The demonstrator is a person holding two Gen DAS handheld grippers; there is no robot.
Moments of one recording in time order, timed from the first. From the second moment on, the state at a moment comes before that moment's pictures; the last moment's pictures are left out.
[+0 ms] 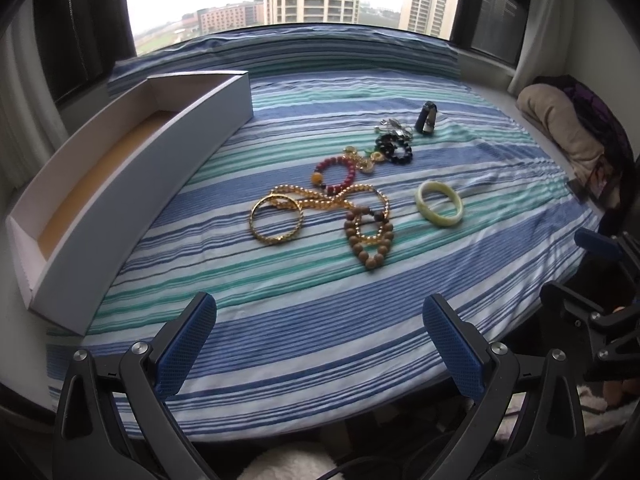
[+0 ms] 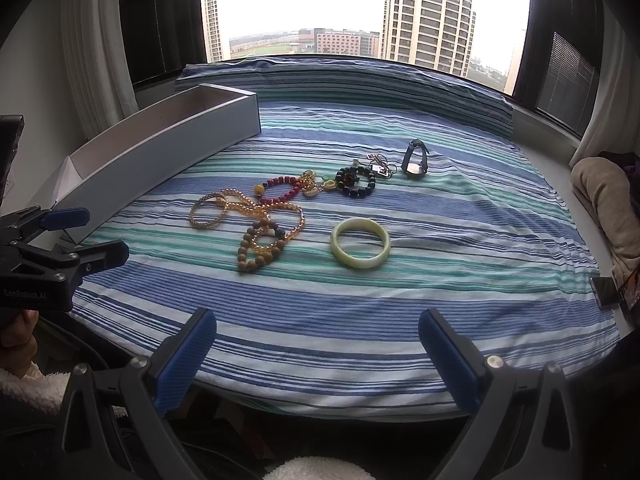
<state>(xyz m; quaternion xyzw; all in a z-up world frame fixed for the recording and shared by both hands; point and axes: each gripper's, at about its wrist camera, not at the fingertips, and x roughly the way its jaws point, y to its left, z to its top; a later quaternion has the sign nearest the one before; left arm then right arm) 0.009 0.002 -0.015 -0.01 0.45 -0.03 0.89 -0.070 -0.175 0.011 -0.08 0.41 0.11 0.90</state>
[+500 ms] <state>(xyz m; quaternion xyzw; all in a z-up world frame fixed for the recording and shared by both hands) 0.018 0.009 -0.019 -0.02 0.47 -0.02 0.88 -0.065 -0.180 0.008 -0.07 0.42 0.10 0.90</state>
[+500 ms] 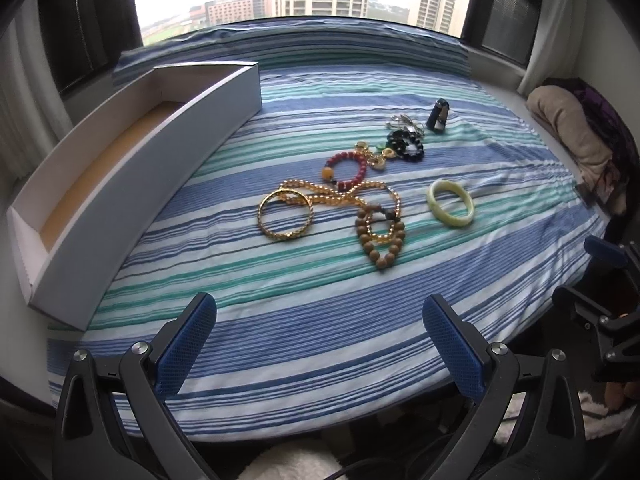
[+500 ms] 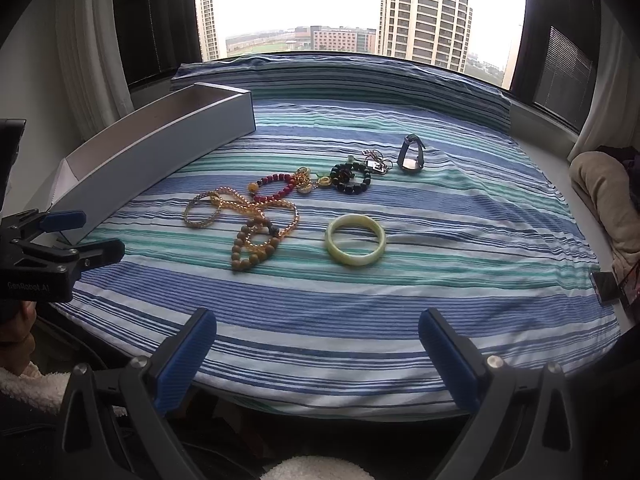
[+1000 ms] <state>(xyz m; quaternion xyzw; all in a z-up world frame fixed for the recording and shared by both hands) 0.024 0.006 -0.023 -0.02 0.48 -0.02 0.88 -0.062 -0.187 0.002 -0.06 0.43 0.10 0.90</state>
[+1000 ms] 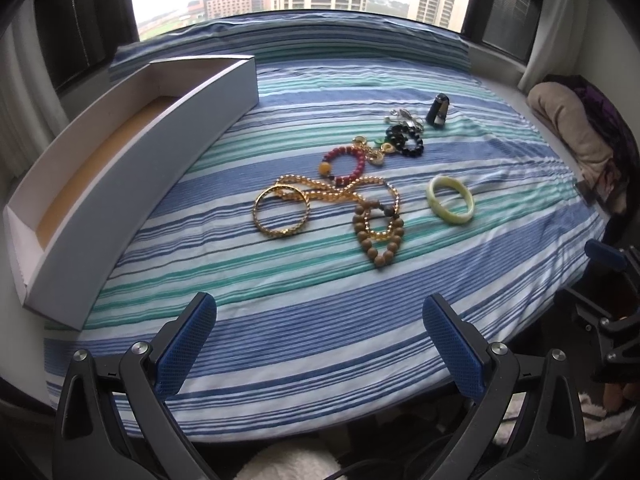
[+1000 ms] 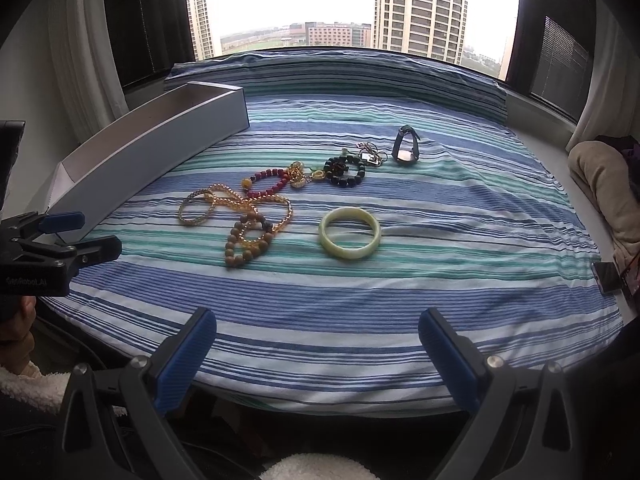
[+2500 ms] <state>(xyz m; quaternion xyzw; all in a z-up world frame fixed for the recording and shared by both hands) 0.183 0.036 -0.136 0.01 0.56 -0.01 0.83 -0.034 -0.224 -0.010 -0.02 0.45 0.10 0.89</state>
